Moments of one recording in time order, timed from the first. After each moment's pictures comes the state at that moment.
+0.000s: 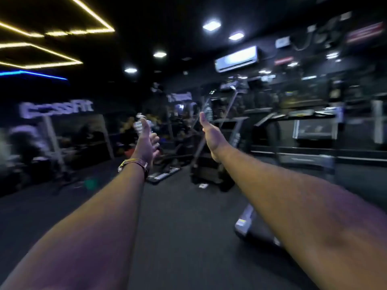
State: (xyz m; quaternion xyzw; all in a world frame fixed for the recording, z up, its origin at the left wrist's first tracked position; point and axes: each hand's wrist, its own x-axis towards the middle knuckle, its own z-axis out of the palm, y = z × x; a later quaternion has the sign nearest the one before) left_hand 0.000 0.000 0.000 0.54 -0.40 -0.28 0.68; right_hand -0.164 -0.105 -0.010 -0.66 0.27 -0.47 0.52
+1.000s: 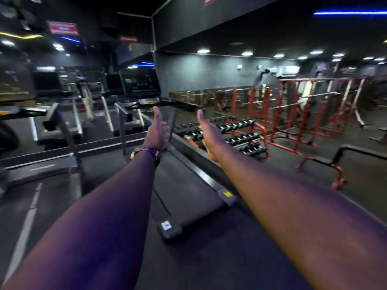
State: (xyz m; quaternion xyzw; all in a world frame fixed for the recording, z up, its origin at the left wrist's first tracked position) left_hand -0.918 -0.296 -0.117 0.24 -0.62 -0.66 0.35; right_hand -1.034 -0.183 -0.124 -0.35 0.63 -0.67 0.20
